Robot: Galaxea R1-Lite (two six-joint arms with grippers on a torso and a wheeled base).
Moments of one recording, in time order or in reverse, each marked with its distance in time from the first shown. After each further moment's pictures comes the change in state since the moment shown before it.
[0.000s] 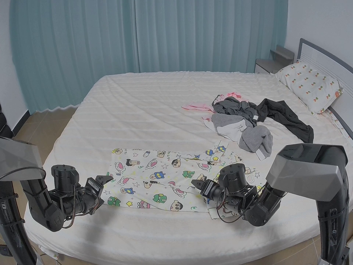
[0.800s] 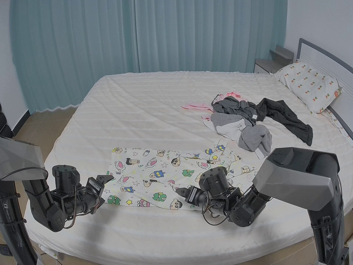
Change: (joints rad) left arm 0.000 0.019 -0.004 -0.029 0.005 0.000; right arm 0.065 0.058 -0.187 0.220 0.031 -0.008
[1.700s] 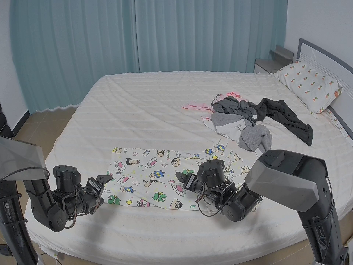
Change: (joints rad) left arm 0.000 0.014 -0.006 -0.003 0.026 0.000; right arm -0.022 0.081 -0.115 -0.156 -0.112 -0.079
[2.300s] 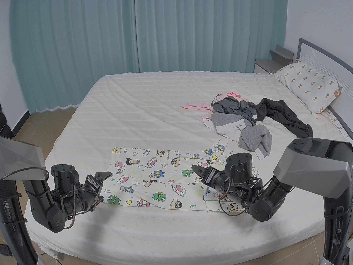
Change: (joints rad) left arm 0.016 -0.002 0.013 -0.073 -0.001 -0.001; right arm -0.076 -0.206 0.300 -0.156 0.068 0.019
